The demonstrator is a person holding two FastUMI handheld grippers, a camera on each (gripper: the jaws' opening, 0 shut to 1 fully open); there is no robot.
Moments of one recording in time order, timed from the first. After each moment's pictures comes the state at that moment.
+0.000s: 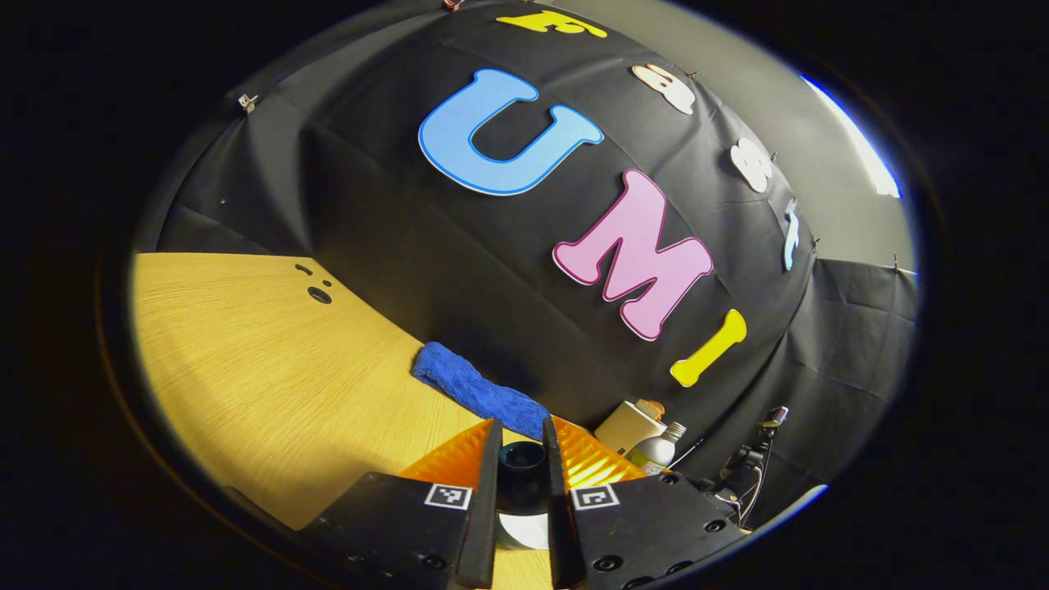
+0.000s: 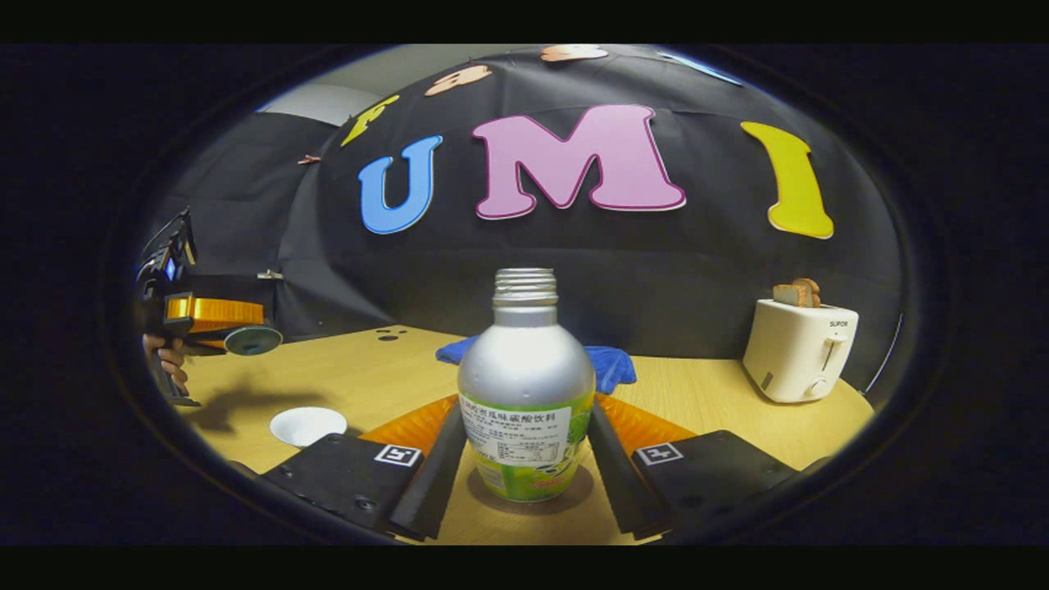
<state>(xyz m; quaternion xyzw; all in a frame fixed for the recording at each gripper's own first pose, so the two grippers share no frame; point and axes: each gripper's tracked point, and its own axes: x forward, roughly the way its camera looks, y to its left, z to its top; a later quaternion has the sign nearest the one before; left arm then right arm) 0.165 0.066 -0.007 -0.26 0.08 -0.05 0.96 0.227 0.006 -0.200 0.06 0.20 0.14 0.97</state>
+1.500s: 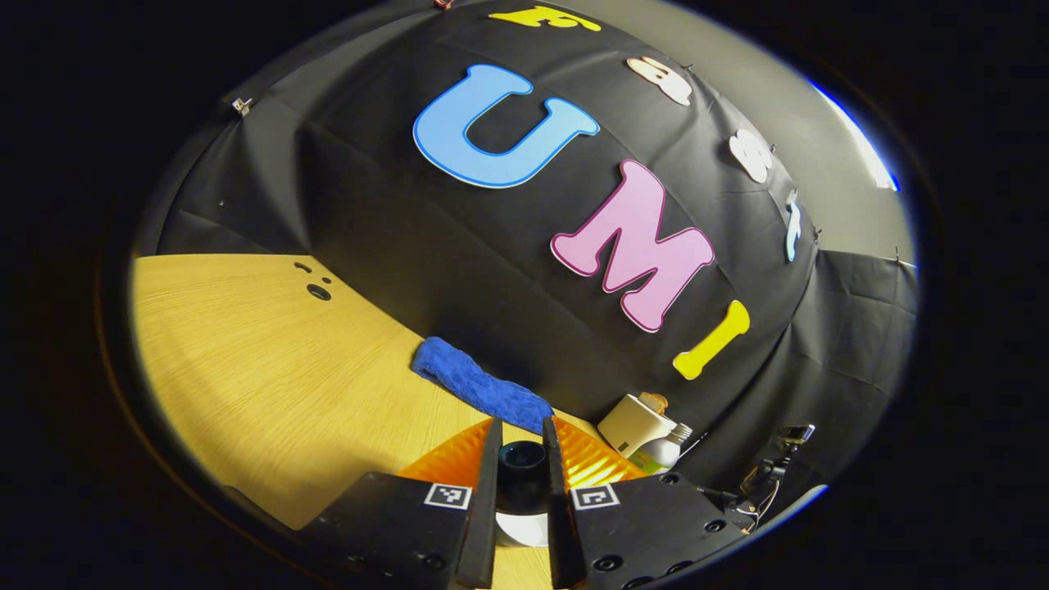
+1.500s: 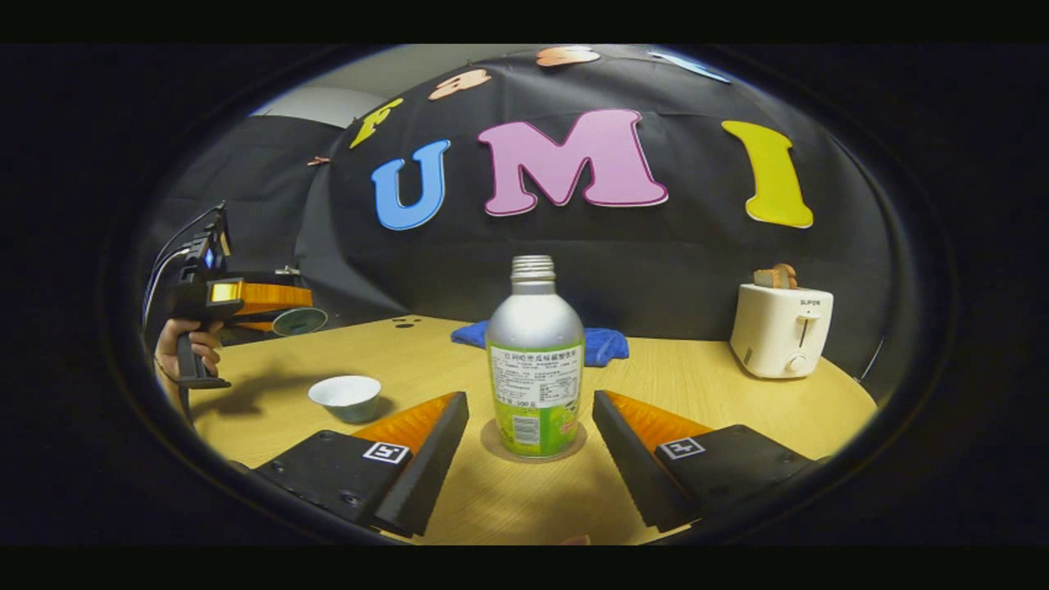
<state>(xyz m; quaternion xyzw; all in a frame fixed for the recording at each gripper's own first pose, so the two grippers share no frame) 0.166 0.055 -0.009 -0.25 0.09 -0.05 0.96 0.153 -0.005 -0.184 0.07 0.20 0.15 0.96</state>
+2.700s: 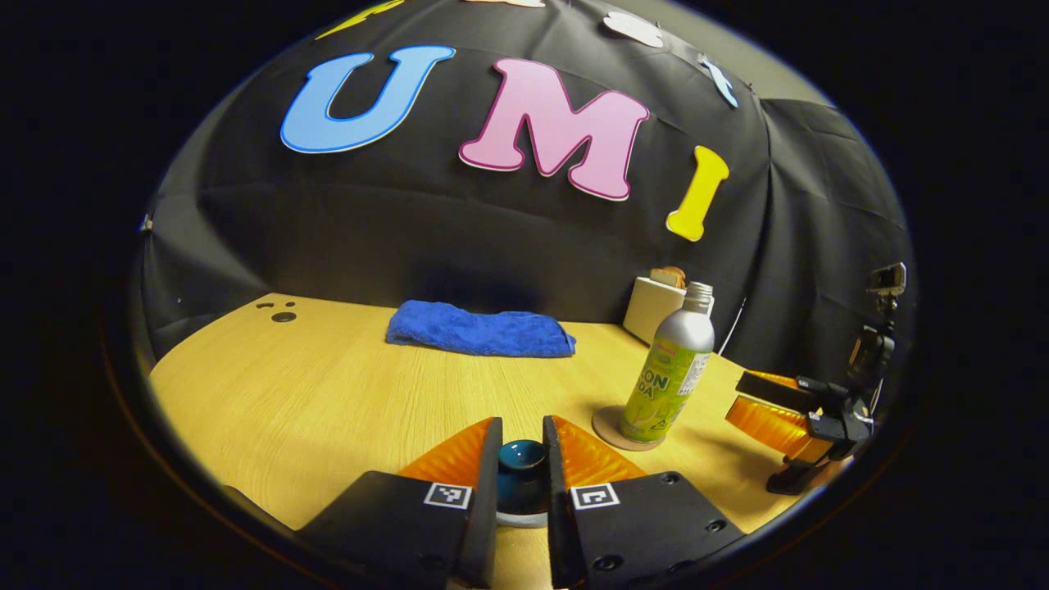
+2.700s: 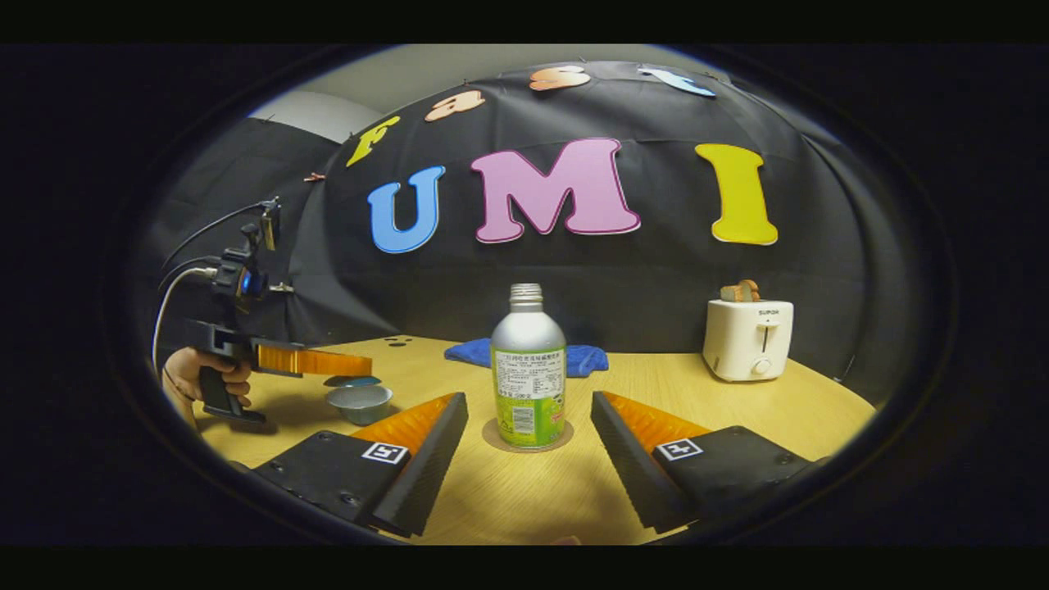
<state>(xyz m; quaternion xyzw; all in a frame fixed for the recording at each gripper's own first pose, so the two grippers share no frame) 0.176 -0.022 -0.089 -0.02 0.22 -0.08 0.97 0.127 -0.023 -0.161 0.07 0.16 0.11 0.98</state>
